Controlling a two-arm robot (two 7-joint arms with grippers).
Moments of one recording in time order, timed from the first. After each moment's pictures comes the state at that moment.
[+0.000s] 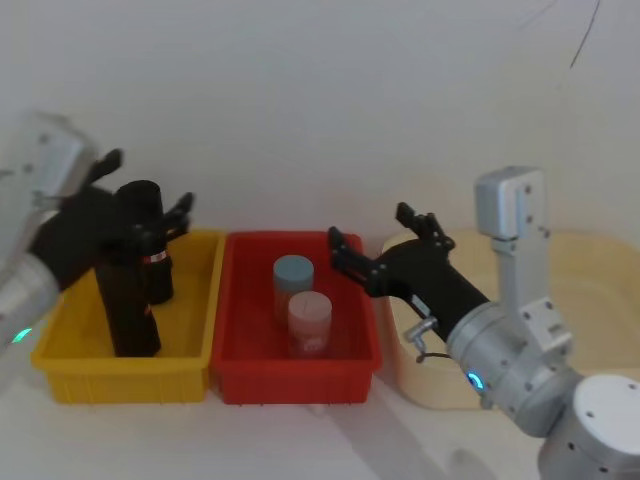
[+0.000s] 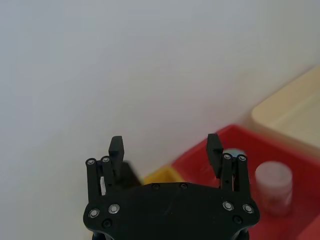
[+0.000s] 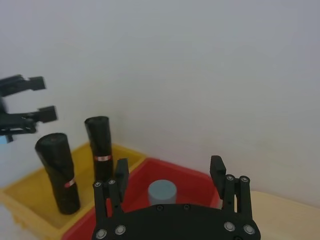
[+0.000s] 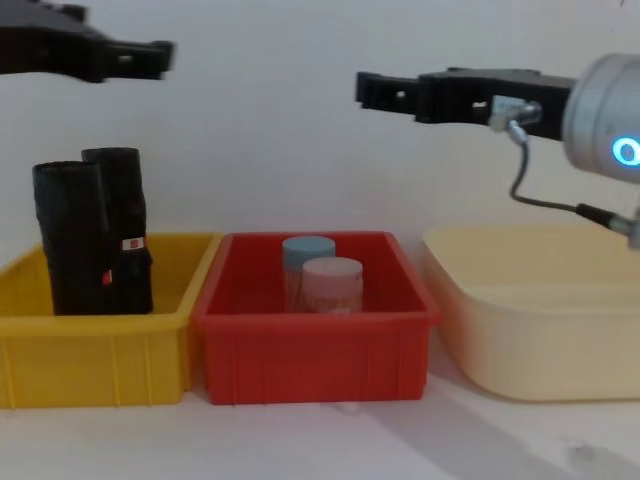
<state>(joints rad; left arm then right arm) -0.27 0.54 0.24 -1.88 -0.27 0.25 -0.17 0.28 0.22 -0.39 -1.75 0.27 0.22 0.17</state>
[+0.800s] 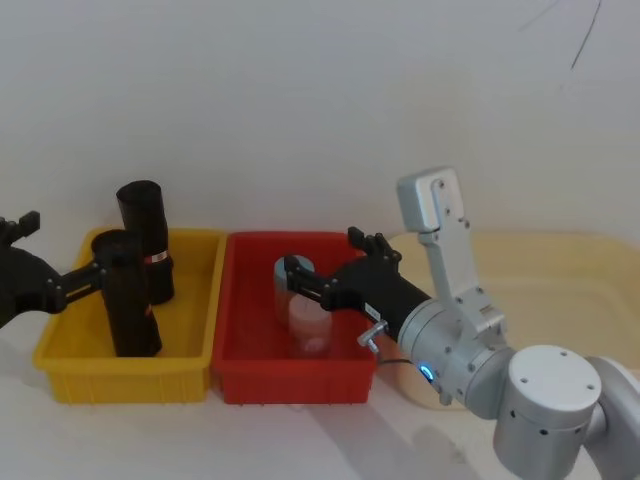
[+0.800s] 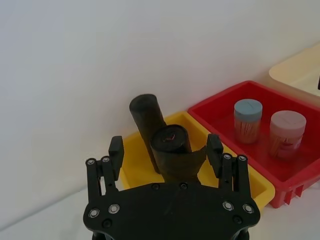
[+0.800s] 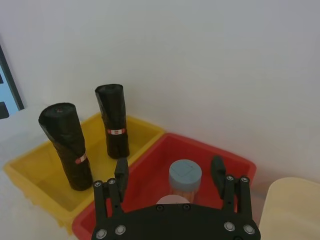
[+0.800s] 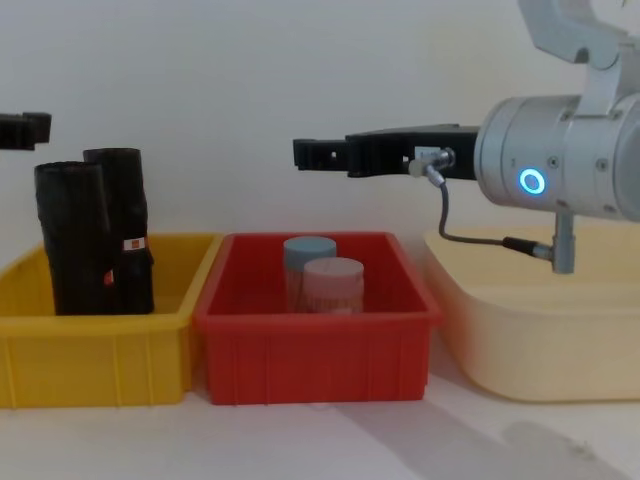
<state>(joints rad) -0.06 0.60 0.04 -1.92 -0.38 0.28 -0.22 0.39 0.16 -0.45 -1.61 0.24 0.34 0.20</state>
